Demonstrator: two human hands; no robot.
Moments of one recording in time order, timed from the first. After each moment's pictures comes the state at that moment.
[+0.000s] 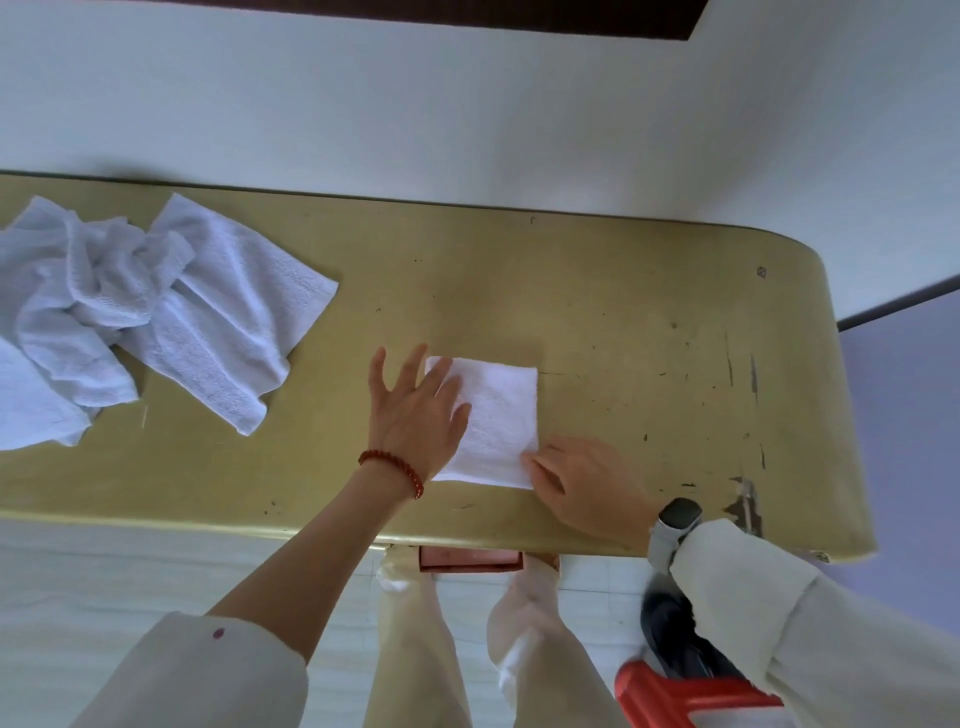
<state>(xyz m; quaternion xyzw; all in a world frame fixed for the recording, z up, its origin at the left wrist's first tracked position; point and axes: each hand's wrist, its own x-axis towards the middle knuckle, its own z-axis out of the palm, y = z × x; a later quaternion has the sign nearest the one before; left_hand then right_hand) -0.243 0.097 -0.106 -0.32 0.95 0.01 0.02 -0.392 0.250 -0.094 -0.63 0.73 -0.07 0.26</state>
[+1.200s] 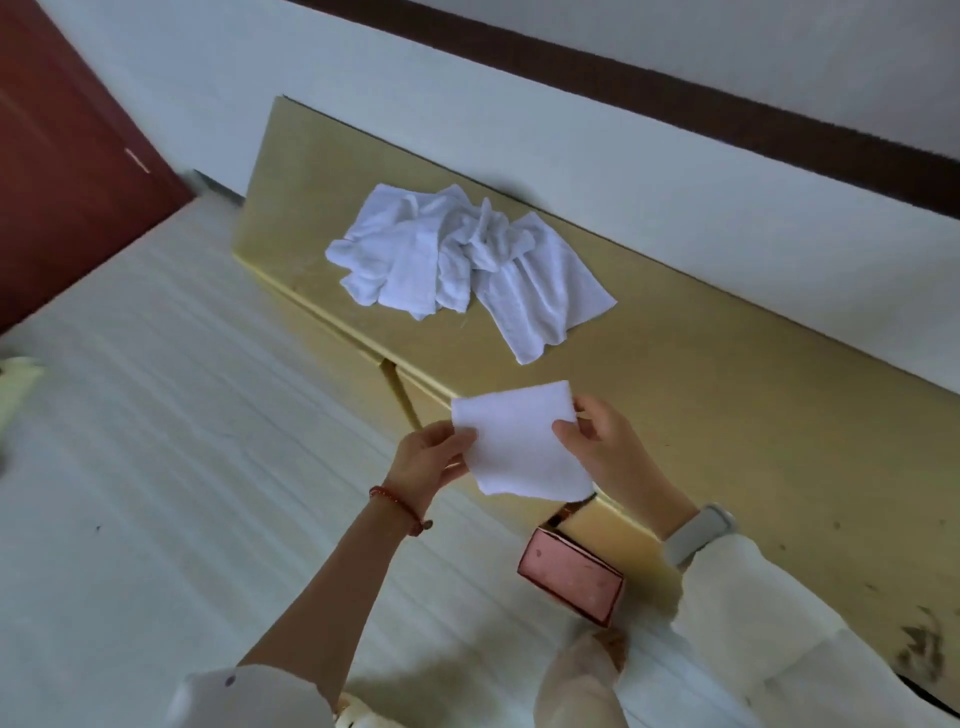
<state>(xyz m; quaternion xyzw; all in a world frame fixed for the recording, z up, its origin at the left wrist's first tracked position) -0.004 0.186 -0.016 -0.56 0.32 0.68 -0.34 -0.202 0.197 0.015 -0.51 0.65 -0.29 0.49</state>
